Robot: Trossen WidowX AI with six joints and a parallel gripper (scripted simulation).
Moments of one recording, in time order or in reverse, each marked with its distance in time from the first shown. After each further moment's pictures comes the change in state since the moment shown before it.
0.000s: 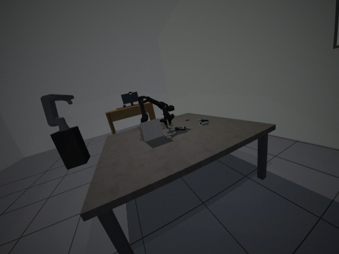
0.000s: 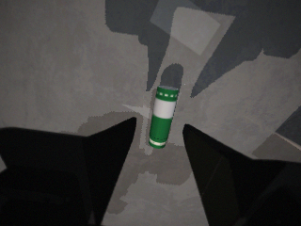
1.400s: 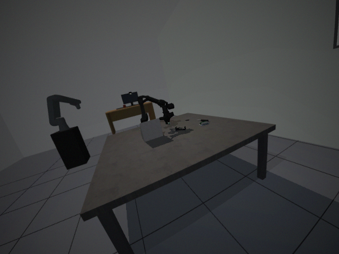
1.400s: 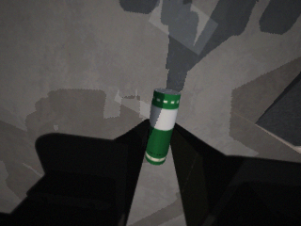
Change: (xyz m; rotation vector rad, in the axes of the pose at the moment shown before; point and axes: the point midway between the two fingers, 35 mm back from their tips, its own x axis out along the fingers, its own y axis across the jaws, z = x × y) arm -0.024 -0.003 0.003 0.007 0.001 -0.008
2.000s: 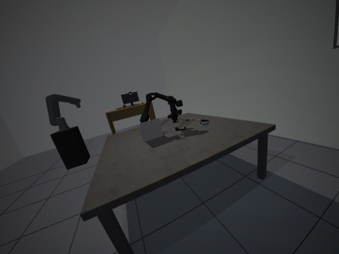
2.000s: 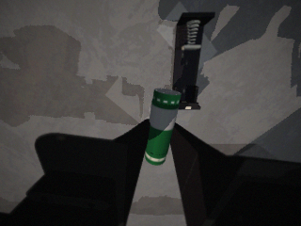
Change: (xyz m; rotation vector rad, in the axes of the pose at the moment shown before) arm -0.021 0.007 0.119 -0.252 -0.017 -0.007
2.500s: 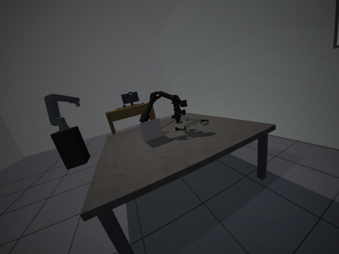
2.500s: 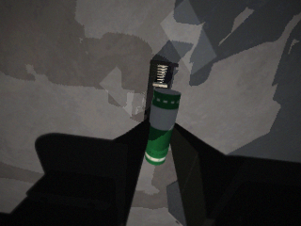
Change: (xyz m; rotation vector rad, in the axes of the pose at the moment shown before) arm 0.000 -0.034 0.054 -0.138 0.051 -0.010
